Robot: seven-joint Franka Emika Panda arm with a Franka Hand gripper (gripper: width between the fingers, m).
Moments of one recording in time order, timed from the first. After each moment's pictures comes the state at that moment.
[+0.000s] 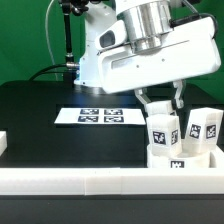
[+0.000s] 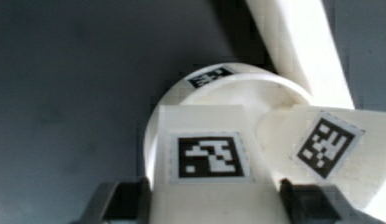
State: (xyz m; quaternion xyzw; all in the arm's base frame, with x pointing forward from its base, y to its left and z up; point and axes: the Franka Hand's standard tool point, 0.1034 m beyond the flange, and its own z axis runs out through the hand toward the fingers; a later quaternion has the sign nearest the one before) arm 0.556 0.070 0.082 -0.94 0.30 -0.07 0.15
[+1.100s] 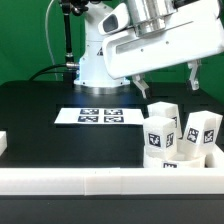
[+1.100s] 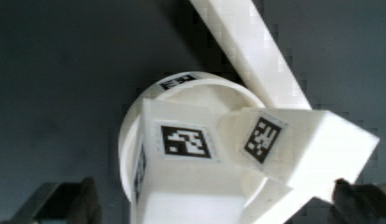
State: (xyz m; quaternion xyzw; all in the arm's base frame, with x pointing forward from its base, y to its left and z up) arm 0.556 0.077 0.110 -0.96 0.24 -0.06 0.15
